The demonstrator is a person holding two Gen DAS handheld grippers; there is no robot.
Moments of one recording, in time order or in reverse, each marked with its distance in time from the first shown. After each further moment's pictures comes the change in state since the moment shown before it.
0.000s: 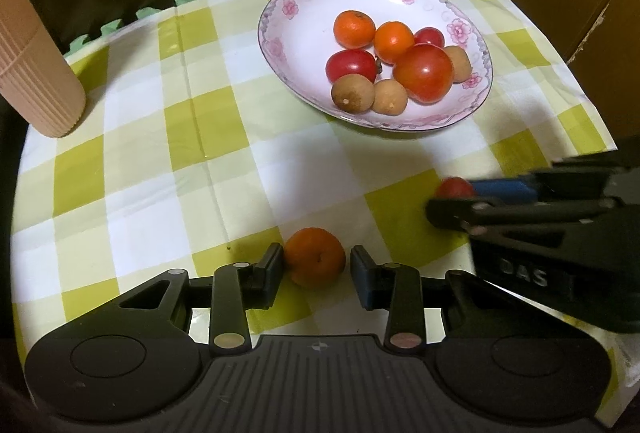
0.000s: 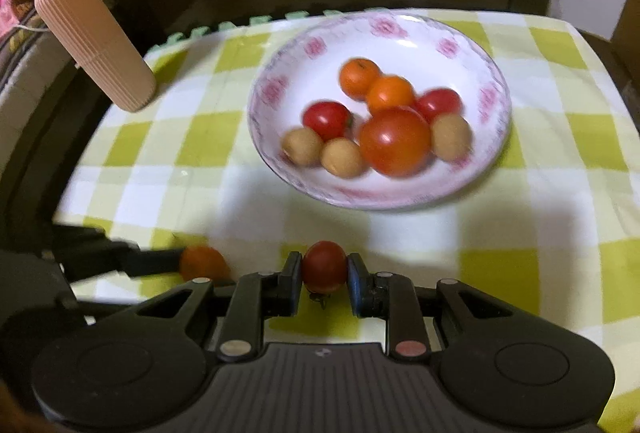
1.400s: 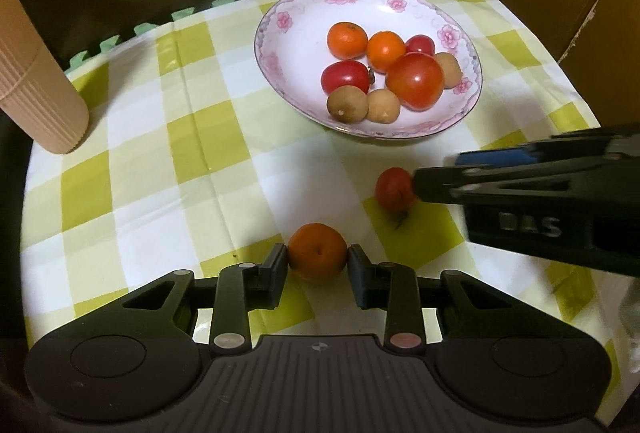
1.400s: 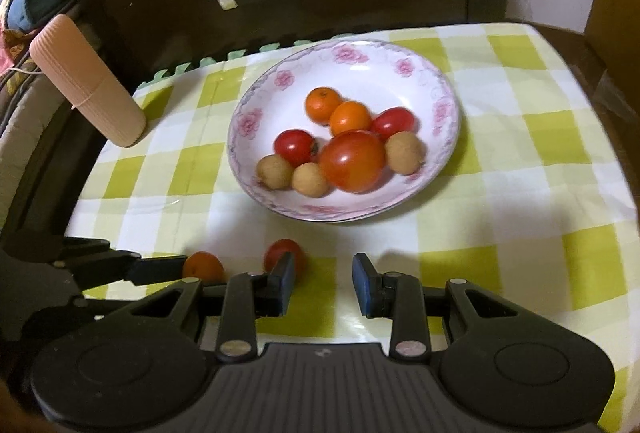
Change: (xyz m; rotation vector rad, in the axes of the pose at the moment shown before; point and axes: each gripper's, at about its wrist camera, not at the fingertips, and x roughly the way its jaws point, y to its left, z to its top) left arm -0.009 -0.001 0.002 0.035 -0.011 -0.001; right arm -0.020 -0.007 0.006 0.078 -0.058 0.010
